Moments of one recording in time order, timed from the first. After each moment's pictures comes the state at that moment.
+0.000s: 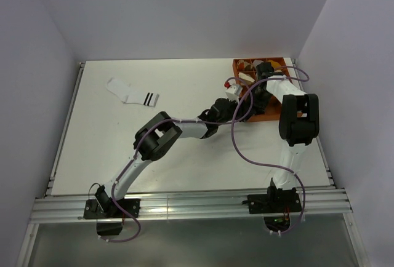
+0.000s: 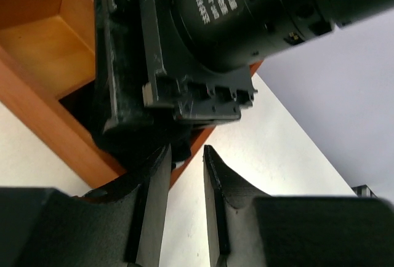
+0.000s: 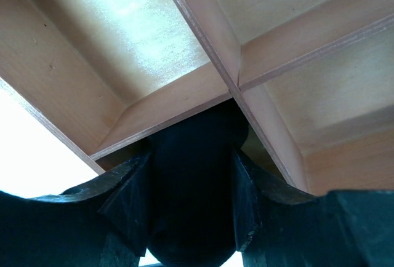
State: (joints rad) left arm -0.93 2.43 1.62 0.73 0.09 -0.61; right arm 0.03 2.01 1.48 -0.73 0.01 0.57
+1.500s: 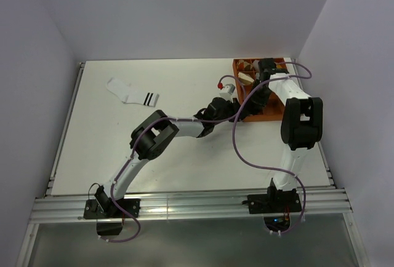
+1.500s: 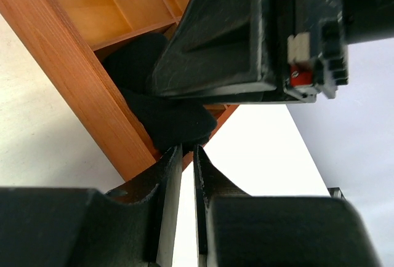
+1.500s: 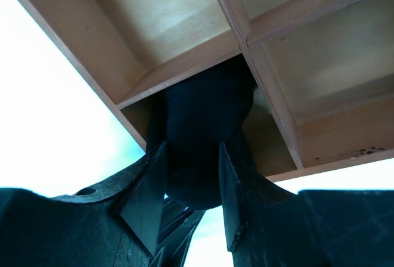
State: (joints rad) left arm -0.90 2.41 1.59 0.62 0.10 -0.78; right arm 0.03 1.94 1.52 -0.81 -0.02 0.55
